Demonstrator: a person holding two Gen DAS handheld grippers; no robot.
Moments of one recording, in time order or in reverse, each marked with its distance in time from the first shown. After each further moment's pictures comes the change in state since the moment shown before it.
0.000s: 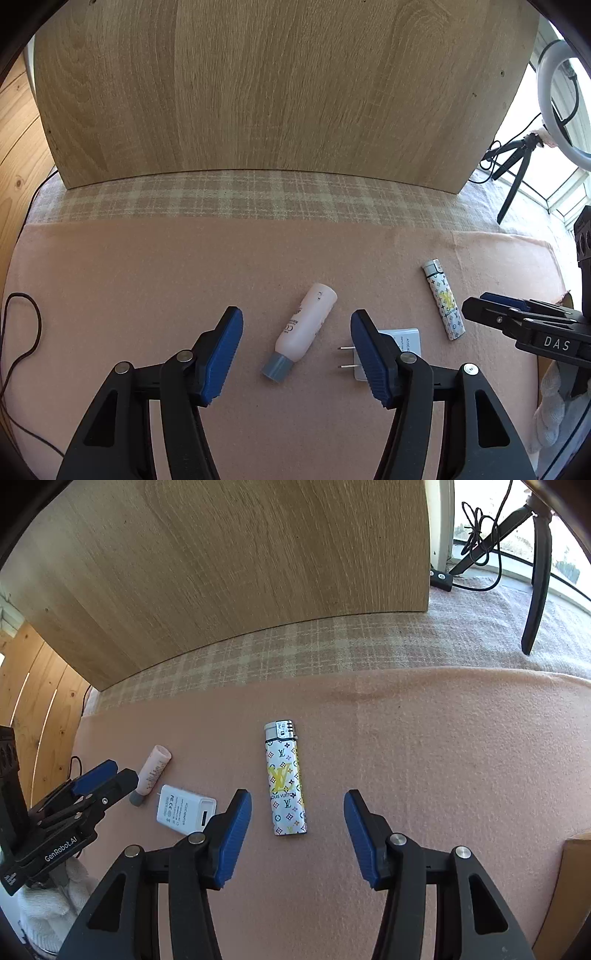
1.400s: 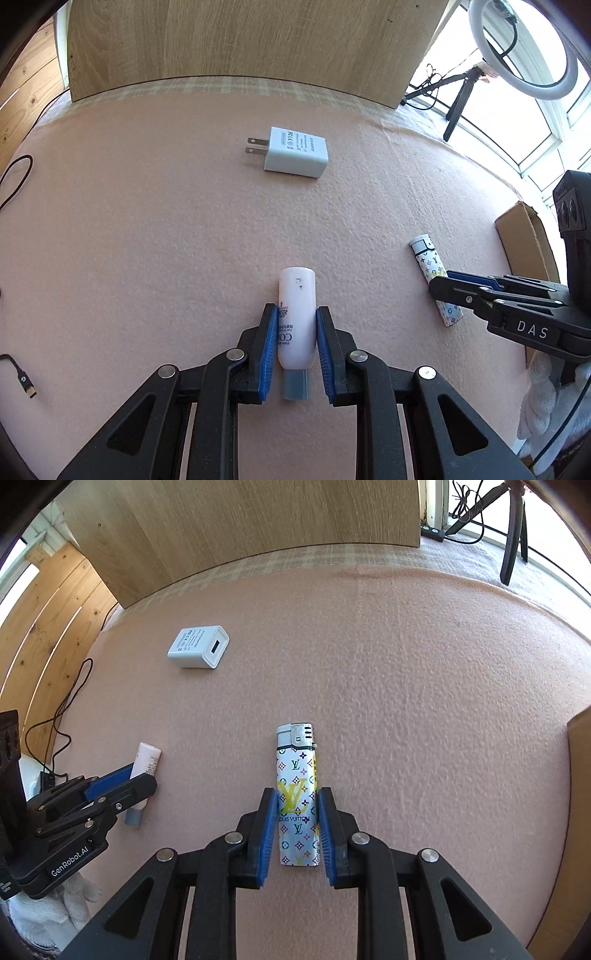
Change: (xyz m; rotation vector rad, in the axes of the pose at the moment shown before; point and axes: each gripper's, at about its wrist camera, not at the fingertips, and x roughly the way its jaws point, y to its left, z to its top) left arm -0.036 -0.071 -0.156 -0.001 0.053 -0.091; right arm -0.021 -0.011 -0.123 -0.118 0.044 0.002
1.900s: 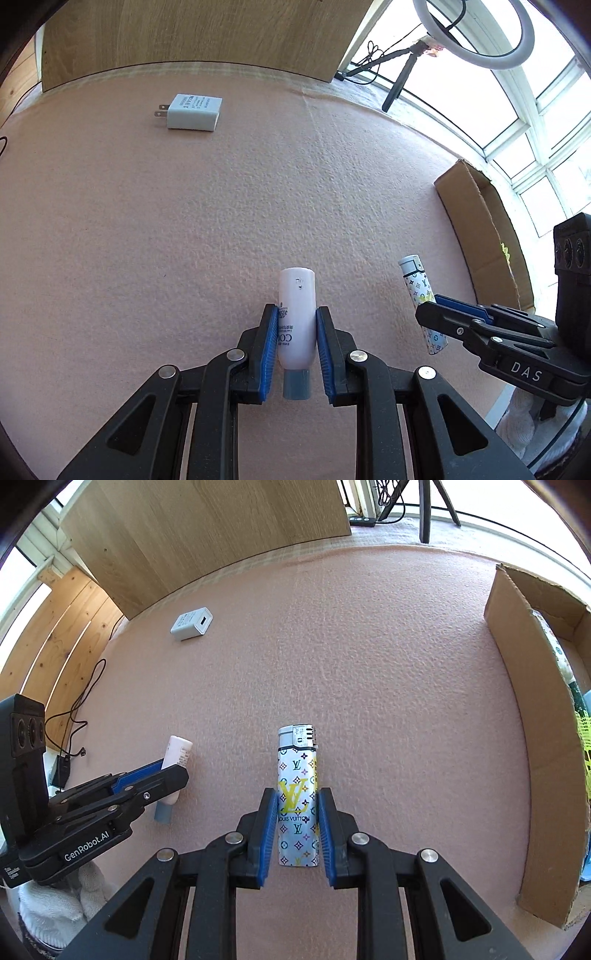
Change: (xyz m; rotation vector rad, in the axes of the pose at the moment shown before) left arm -0.015 -0.076 -0.056 0.024 0.027 -0.126; right arm -0.058 -0.043 -0.082 0.100 -0.068 0.018
